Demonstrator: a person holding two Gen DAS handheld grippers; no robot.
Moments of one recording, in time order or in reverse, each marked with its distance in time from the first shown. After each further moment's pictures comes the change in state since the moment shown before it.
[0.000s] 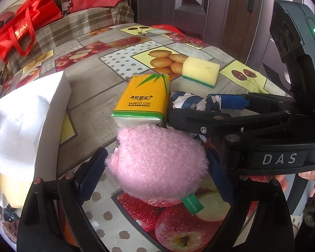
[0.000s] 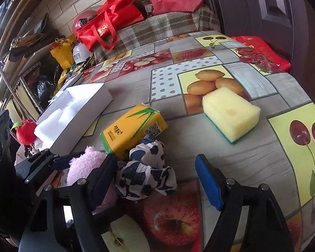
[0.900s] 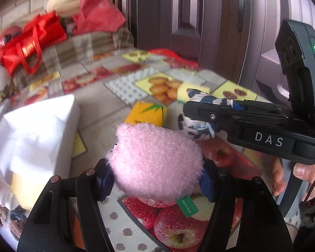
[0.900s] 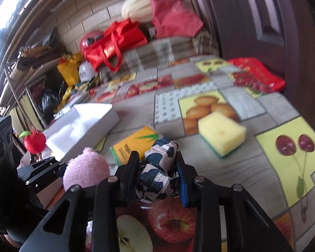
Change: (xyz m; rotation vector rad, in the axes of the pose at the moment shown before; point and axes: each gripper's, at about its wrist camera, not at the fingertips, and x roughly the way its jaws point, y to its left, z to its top) left arm -0.040 -0.007 -0.010 0.022 -0.219 0.020; right arm -0.036 0.008 -0.005 -0.032 -0.211 -0.006
